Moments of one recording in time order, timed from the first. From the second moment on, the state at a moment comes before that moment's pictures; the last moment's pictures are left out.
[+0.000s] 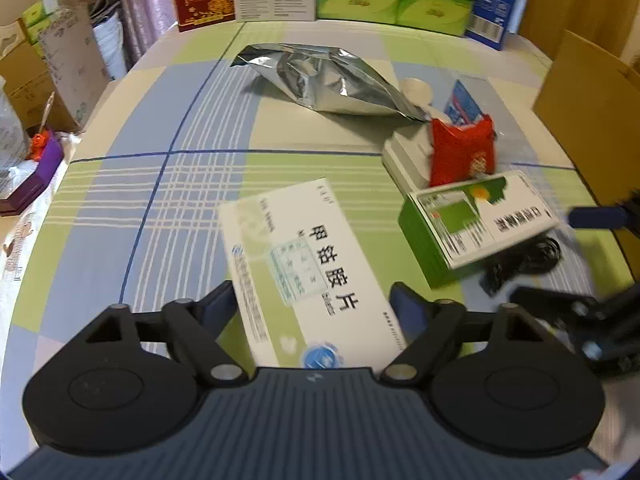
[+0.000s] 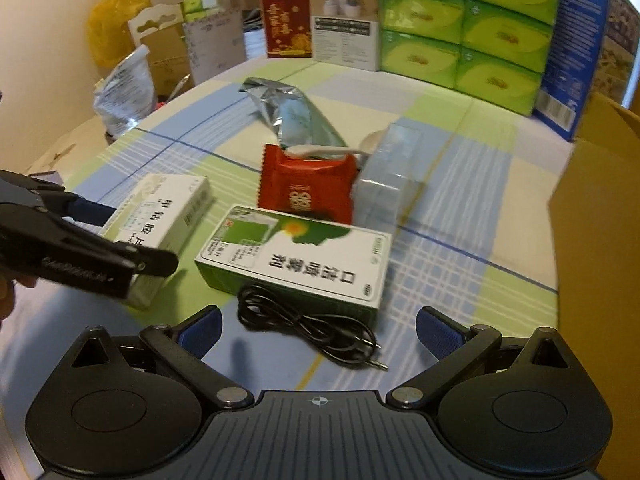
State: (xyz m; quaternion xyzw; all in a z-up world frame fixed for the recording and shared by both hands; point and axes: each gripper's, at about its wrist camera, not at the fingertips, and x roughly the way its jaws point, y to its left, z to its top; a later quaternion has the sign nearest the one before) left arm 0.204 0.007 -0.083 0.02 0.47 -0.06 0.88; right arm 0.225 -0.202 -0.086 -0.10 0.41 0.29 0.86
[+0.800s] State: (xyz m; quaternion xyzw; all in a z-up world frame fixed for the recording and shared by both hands) left arm 0.133 0.006 -0.080 0.03 0.46 -0.12 0.88; right arm 0.152 -0.210 -0.070 -0.10 0.40 0.31 0.85
